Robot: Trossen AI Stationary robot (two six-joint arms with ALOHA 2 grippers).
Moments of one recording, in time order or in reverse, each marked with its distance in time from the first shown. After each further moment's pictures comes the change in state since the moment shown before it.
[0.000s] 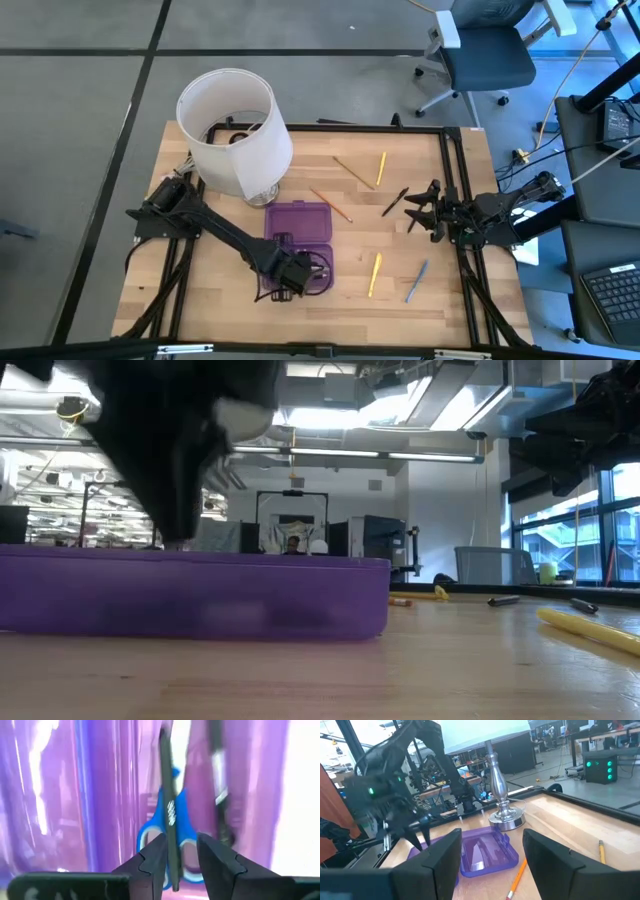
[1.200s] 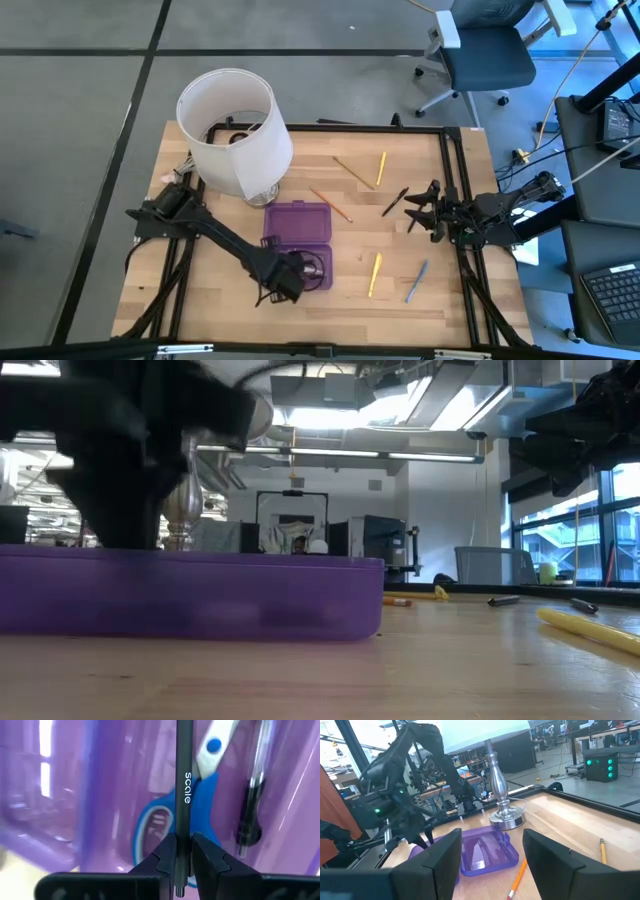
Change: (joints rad) left arm -0.042 0.053 -0.067 -0.020 -0.014 -0.255; right arm 0.000 0.000 0.000 -0.004 0.000 0.019
